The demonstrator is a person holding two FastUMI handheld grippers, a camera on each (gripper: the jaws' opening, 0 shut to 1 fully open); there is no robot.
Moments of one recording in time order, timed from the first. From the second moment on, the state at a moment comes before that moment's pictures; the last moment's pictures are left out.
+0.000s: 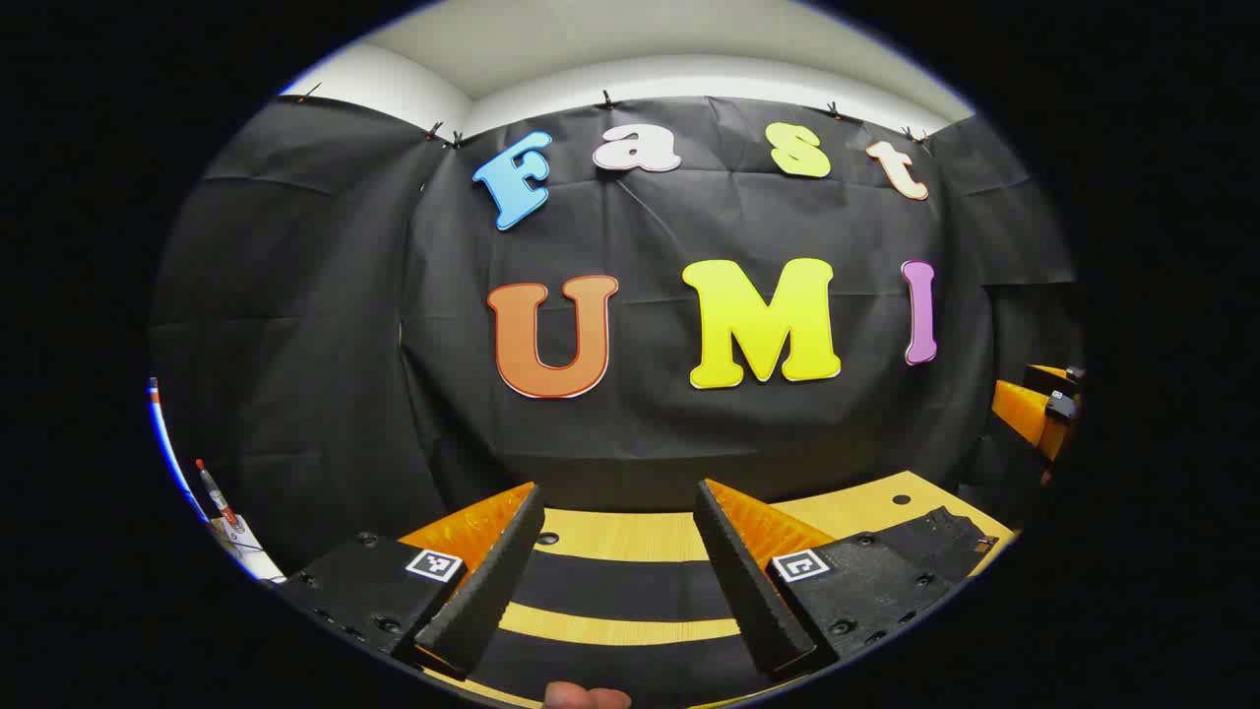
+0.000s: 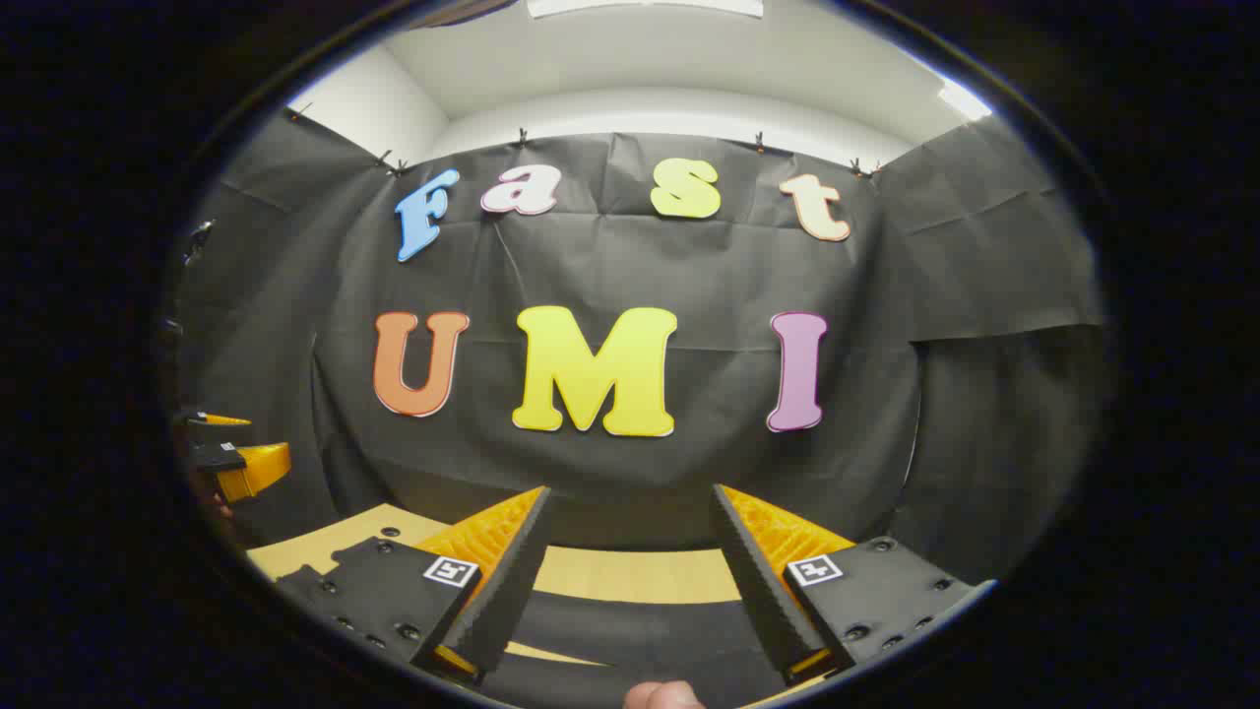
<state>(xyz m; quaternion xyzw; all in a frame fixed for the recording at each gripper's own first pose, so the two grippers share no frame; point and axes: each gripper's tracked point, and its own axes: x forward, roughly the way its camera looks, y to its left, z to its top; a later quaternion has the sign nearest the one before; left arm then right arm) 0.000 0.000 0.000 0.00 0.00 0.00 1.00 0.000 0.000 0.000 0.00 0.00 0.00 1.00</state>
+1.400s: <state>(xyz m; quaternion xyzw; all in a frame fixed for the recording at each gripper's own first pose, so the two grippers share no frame) 0.008 0.019 -0.033 0.06 0.03 0.00 1.00 0.017 -0.033 -0.031 -0.02 0.03 0.00 1.00</state>
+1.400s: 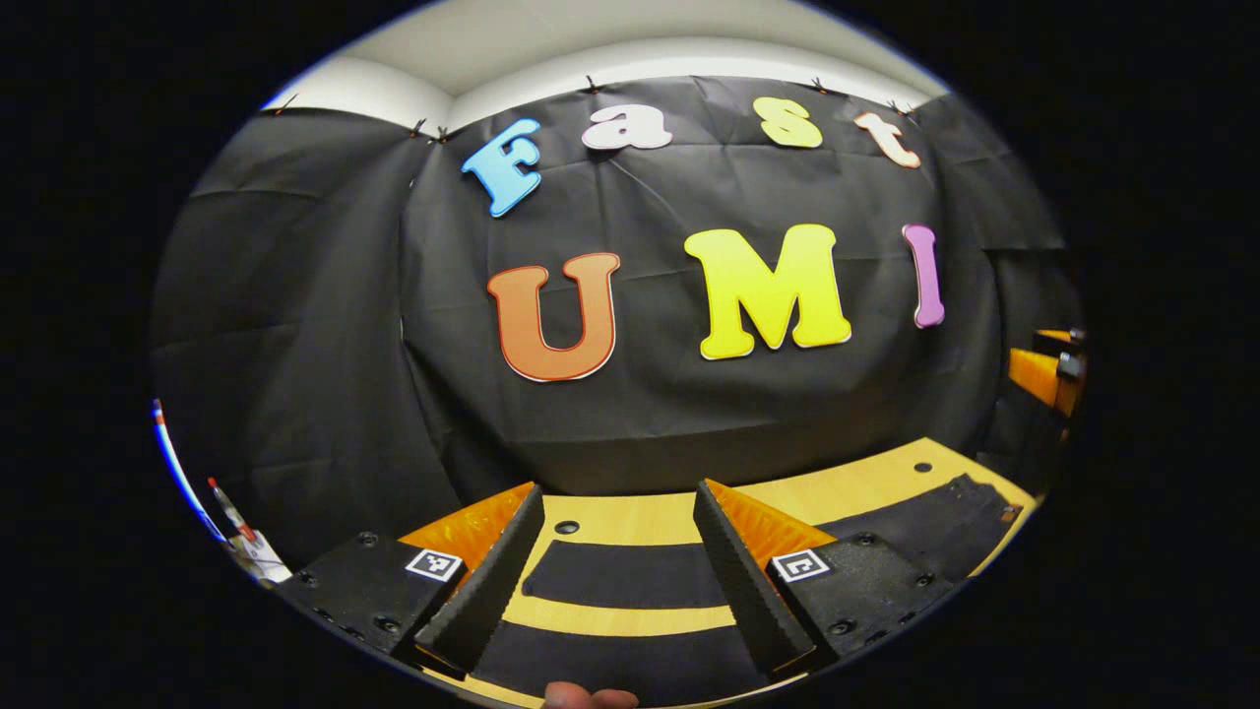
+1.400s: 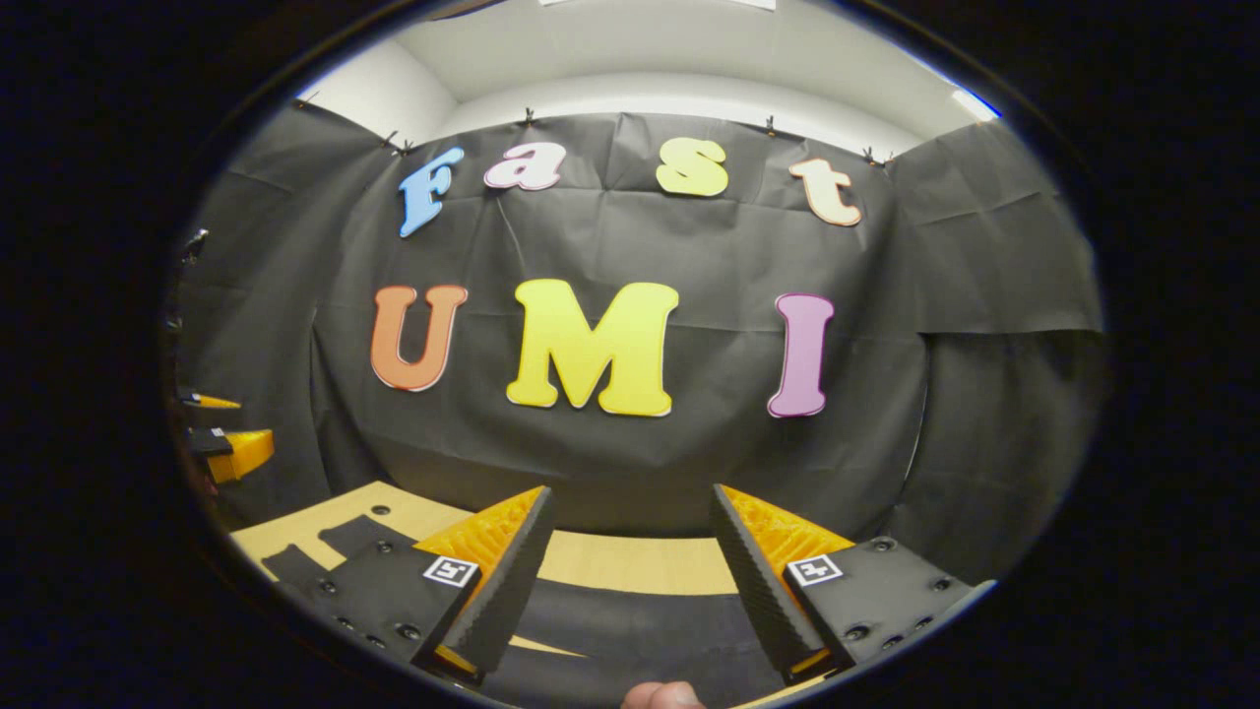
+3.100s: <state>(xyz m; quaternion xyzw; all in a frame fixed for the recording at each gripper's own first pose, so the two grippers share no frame) -0.067 0.102 -0.252 -0.51 0.31 0.17 0.79 -0.042 -0.230 -0.229 0.31 0.26 -0.19 0.89</state>
